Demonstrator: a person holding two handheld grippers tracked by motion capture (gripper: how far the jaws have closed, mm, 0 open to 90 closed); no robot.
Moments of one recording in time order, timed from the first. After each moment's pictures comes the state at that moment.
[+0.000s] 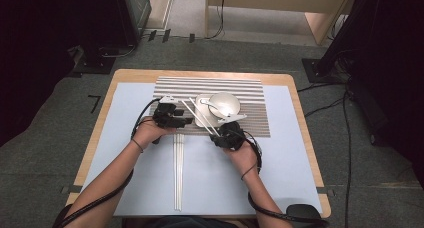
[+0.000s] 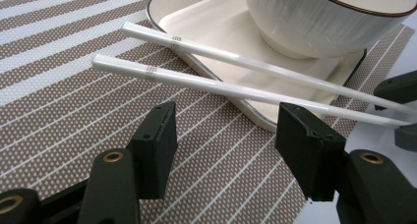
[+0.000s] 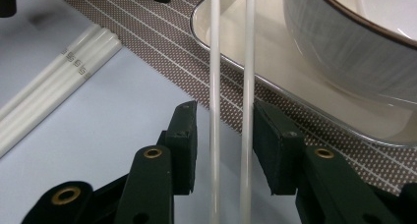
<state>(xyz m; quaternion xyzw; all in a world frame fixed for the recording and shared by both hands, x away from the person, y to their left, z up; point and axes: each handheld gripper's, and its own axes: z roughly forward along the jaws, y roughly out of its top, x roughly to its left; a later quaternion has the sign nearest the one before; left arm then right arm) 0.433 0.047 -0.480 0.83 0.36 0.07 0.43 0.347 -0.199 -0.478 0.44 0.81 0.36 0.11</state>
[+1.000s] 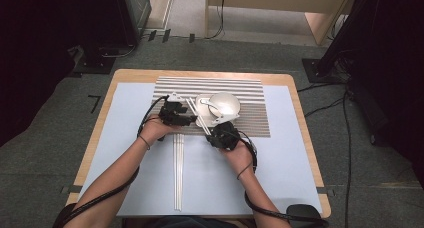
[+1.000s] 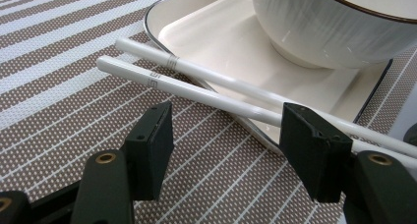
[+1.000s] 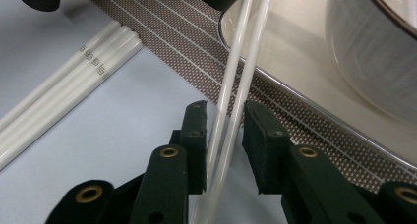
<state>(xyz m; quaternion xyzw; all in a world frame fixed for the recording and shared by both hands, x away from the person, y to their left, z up) 0.442 0.029 -0.483 0.84 0.35 0.09 0.41 0.349 -0.183 -0.477 0.42 0.83 0.35 0.11</state>
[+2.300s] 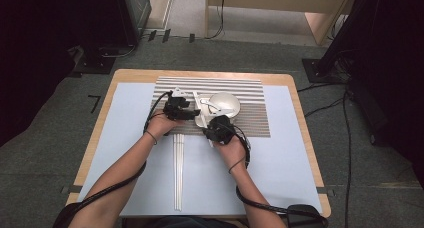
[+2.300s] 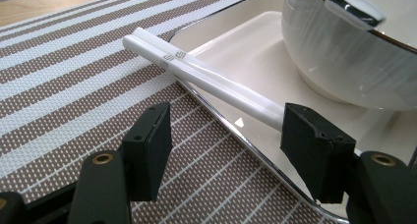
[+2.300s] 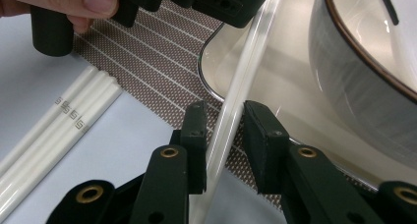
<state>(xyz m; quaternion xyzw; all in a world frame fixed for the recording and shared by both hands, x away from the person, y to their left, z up) 0.463 0.018 -0.487 0.82 0.37 0.11 0.42 0.369 -0.171 -0.479 0.46 0.80 0.37 0.12</state>
